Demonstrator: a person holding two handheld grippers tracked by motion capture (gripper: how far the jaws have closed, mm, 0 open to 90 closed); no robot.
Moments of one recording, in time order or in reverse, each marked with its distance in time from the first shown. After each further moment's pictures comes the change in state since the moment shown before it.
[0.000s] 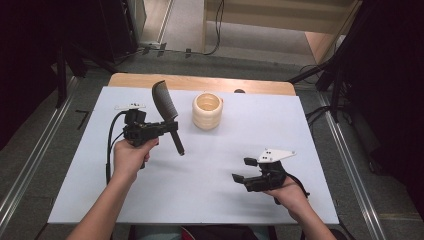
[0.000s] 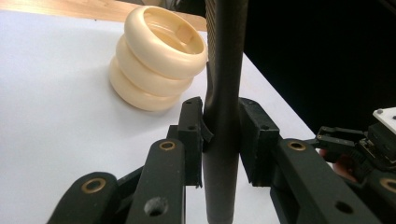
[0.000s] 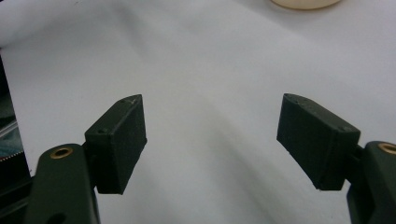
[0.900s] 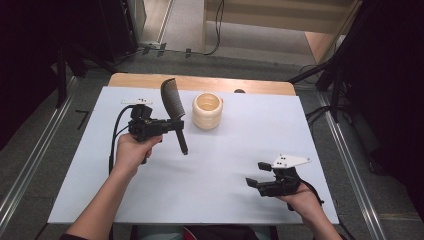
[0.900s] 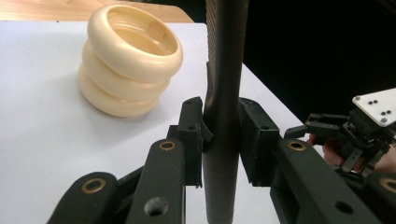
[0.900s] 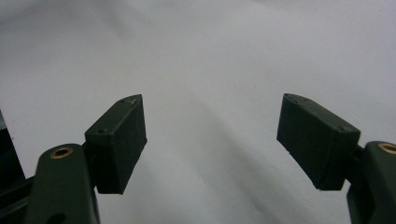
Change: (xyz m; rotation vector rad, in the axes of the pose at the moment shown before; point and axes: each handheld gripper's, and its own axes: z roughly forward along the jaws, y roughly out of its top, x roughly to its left) left arm -0.003 0.014 0.013 0.065 -0.094 0.074; right arm -0.011 -0.026 -0.026 0.018 -0.061 0.040
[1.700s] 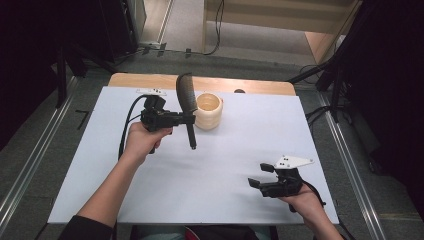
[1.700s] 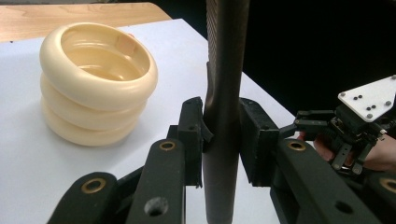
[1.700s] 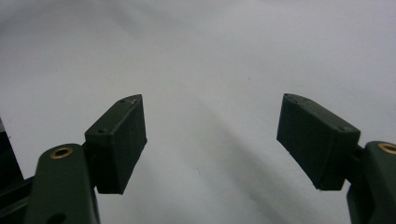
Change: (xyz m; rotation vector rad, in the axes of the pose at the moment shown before) left arm -0.002 0.027 0.026 0.054 -0.069 0.080; right arm -0.004 -0.005 -0.002 -0.006 -0.001 0.030
